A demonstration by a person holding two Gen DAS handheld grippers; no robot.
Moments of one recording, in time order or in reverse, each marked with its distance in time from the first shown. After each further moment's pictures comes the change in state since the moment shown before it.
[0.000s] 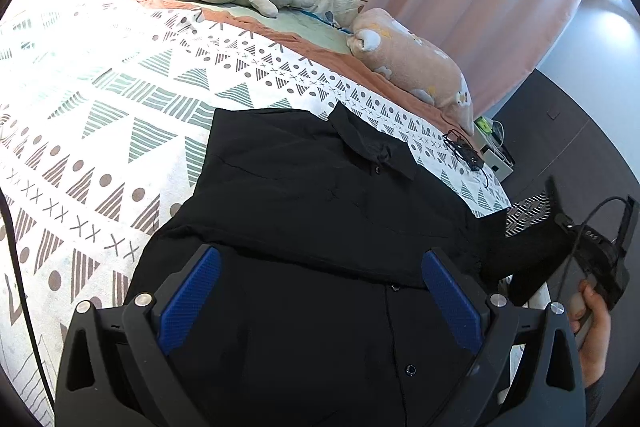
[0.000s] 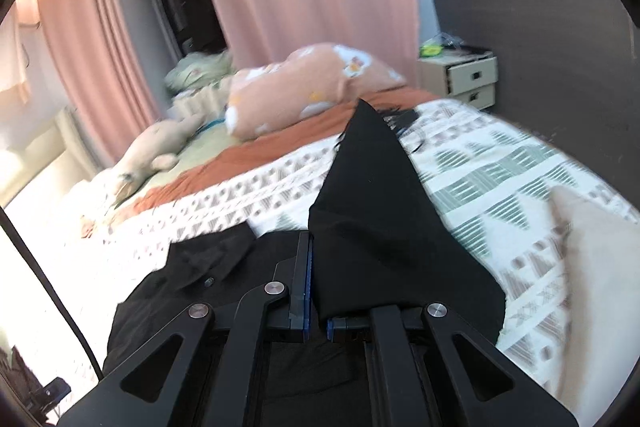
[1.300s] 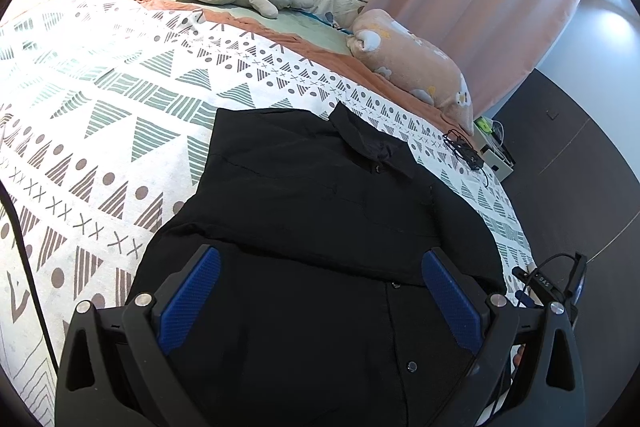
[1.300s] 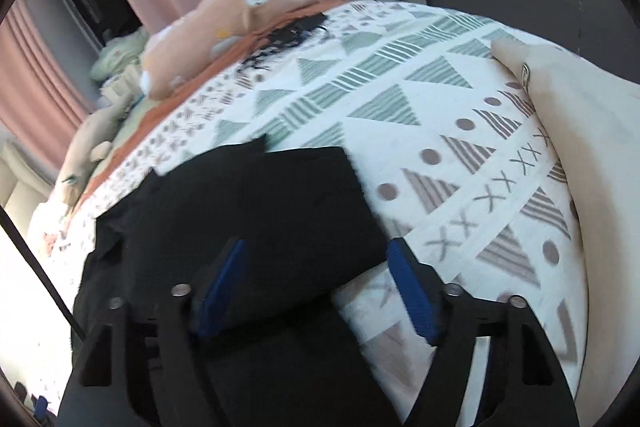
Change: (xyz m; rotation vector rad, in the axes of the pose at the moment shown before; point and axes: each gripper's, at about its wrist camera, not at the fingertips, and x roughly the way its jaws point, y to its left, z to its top) left arm -0.002 0.000 -0.004 0.007 -0.004 0.006; right arm 0.085 -0.201 0.021 0.245 0.199 -0.162
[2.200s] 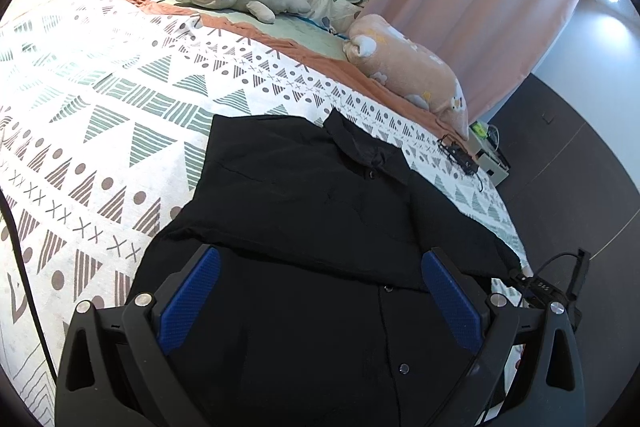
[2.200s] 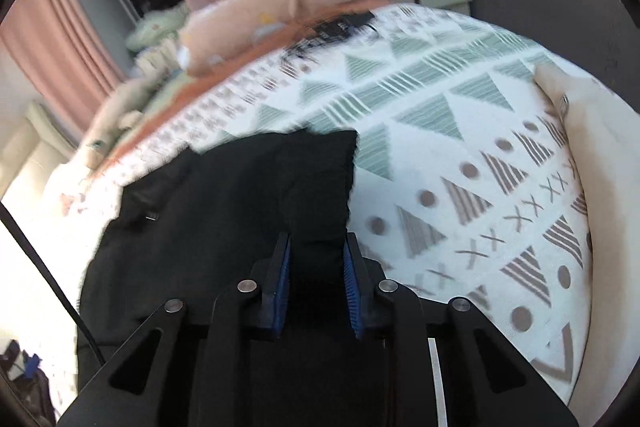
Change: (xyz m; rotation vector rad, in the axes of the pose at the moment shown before) left arm -0.009 0.000 0.004 -0.016 -0.023 -0.024; right arm -0.026 0.047 -0.021 -0.145 0.001 0.108
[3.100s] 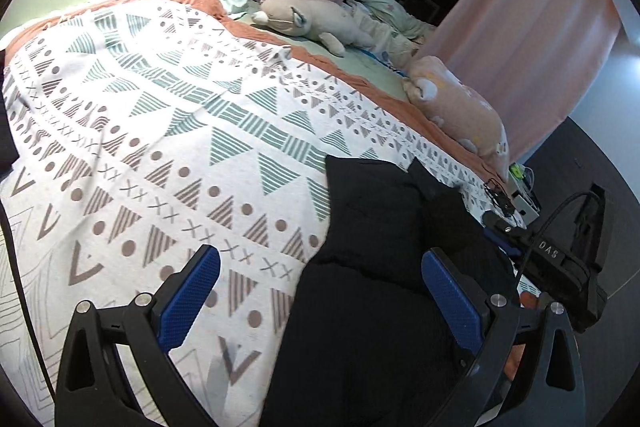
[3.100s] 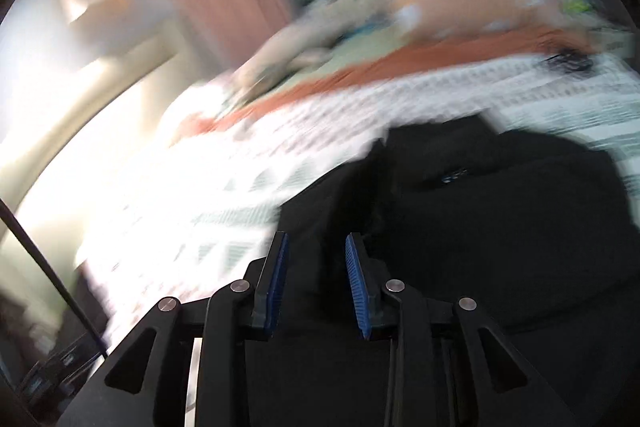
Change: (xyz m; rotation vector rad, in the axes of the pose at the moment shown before) left arm -0.080 0.103 0.020 -0.101 -0.079 0.140; right arm 0.004 0.263 -0.079 -0.318 0.144 0.421
